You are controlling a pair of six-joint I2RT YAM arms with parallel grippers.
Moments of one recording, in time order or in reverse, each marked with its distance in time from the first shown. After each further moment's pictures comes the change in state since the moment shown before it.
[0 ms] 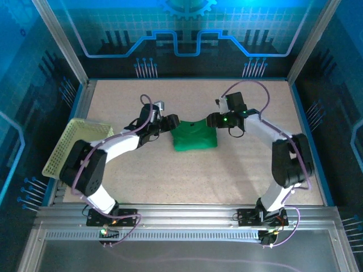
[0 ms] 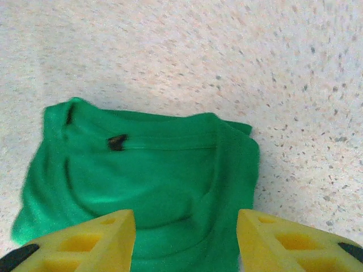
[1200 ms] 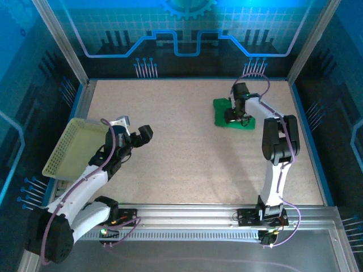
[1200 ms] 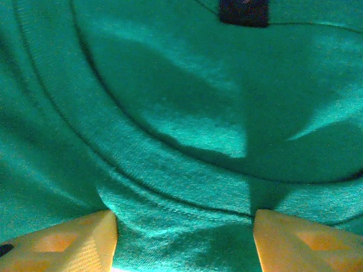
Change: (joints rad) left arm 0.143 -0.637 -0.374 -0.175 -0.171 0.037; right arm -0.199 0.385 0.374 -0.317 0.353 -0.211
